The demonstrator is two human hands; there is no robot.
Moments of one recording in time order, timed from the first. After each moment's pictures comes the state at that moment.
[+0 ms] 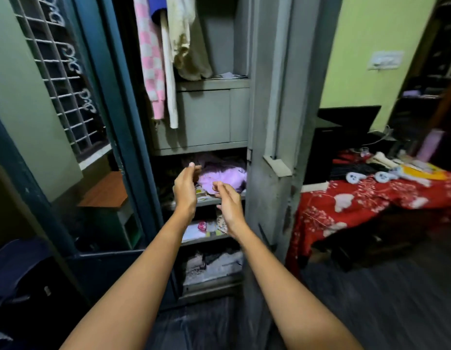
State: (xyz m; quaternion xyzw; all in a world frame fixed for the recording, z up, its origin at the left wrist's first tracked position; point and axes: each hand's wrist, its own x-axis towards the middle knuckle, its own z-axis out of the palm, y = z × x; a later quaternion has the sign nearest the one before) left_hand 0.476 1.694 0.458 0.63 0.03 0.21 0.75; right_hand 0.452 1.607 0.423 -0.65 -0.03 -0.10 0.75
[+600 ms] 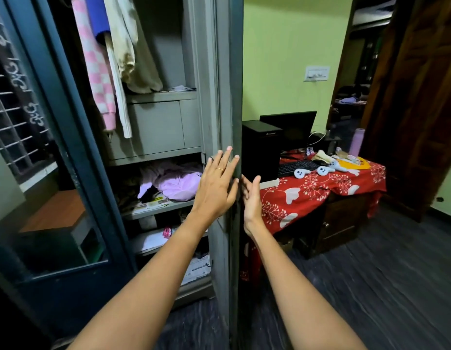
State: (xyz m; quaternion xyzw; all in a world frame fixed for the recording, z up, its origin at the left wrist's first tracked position) left_hand 0.390 1.563 0.478 0.84 -0.34 0.37 0.20; right_hand 0.376 1.468 0.439 -0.57 0.03 -0.21 0.79
